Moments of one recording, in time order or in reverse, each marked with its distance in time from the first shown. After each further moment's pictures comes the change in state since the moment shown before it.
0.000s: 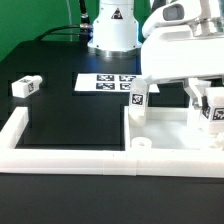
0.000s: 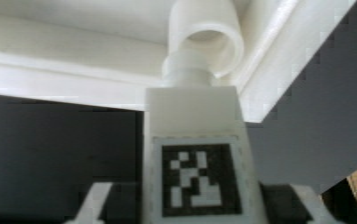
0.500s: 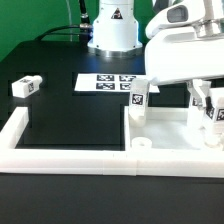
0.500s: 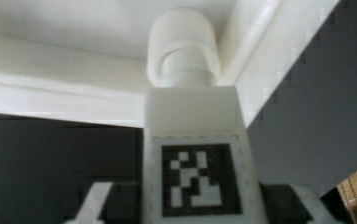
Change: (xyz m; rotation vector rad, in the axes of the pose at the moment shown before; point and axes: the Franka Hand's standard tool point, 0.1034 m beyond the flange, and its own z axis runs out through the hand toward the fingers) arm -0.005 -0.012 0.003 0.023 -0.026 -0.001
